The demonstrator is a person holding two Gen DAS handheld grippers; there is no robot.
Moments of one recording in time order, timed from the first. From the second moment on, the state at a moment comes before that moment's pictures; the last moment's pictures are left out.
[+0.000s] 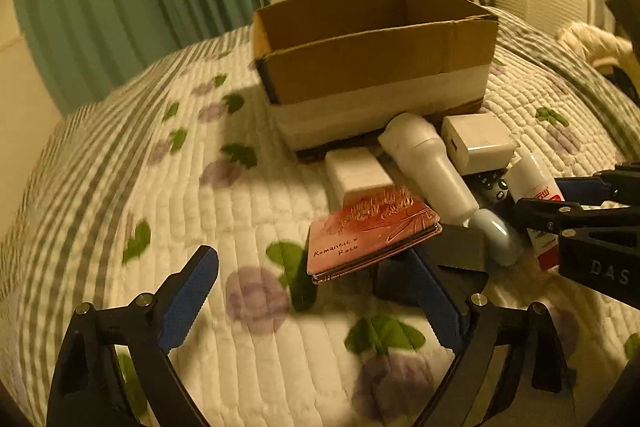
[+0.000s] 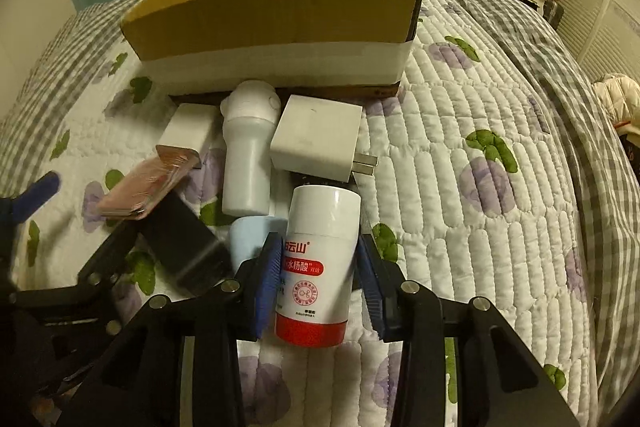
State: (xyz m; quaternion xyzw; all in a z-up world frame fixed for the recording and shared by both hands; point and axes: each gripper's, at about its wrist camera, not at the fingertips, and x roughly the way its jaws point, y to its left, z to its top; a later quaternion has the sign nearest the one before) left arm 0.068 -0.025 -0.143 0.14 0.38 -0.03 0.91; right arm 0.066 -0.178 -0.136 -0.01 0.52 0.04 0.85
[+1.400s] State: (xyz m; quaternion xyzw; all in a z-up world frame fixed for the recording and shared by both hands) left arm 0.090 -0.057 -0.139 0.27 0.37 -0.21 0.87; right arm 0.067 -0.184 -0.137 0.01 0.52 0.04 0.85
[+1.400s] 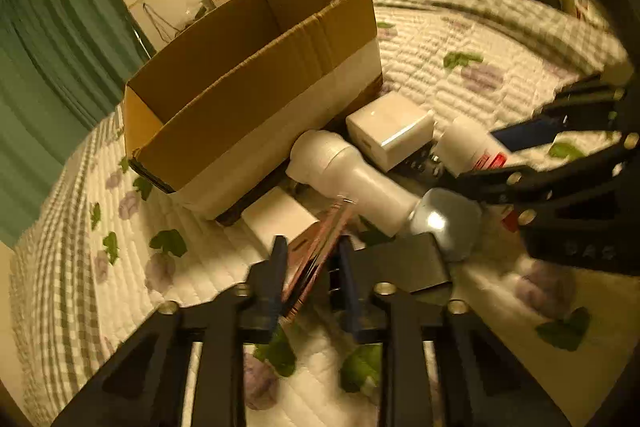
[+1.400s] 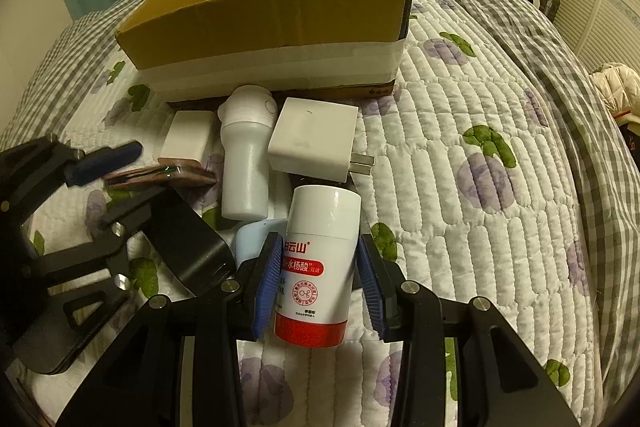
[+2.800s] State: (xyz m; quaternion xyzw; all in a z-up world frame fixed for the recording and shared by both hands) left arm 0.265 -0.042 -0.023 0.01 0.36 -0.08 0.93; right arm 0.243 -0.181 0.025 -0.02 0.39 0.11 0.92
